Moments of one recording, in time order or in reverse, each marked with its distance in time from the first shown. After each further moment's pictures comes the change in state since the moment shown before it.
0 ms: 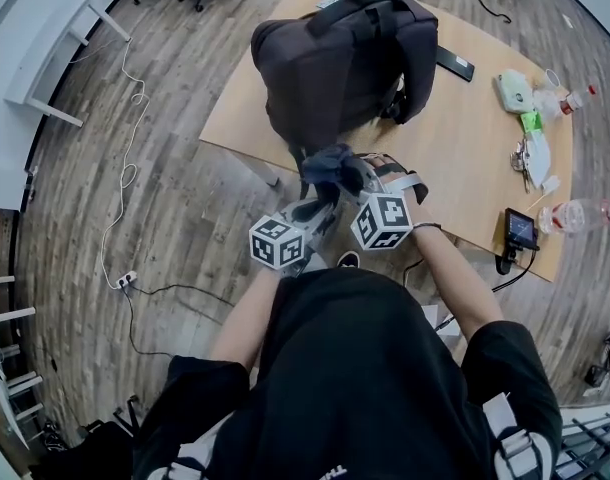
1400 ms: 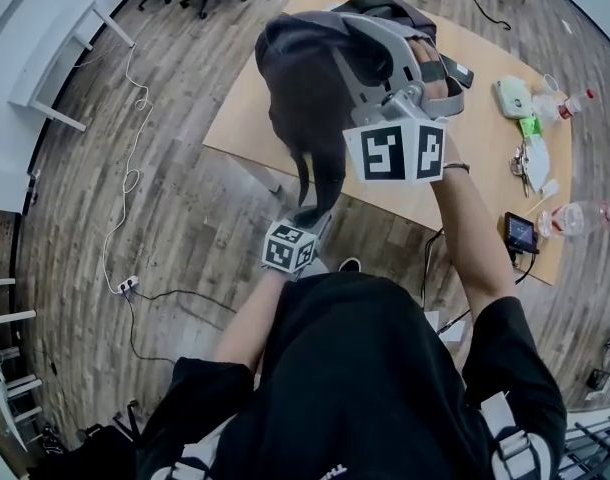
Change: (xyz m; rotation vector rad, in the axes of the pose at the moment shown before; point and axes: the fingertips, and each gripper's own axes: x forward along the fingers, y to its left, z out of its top) left arm 0.002 0.024 -0.034 0.120 0.177 0.190; right arm -0.145 -0.270 0.135 -0.143 -0.229 -0.777
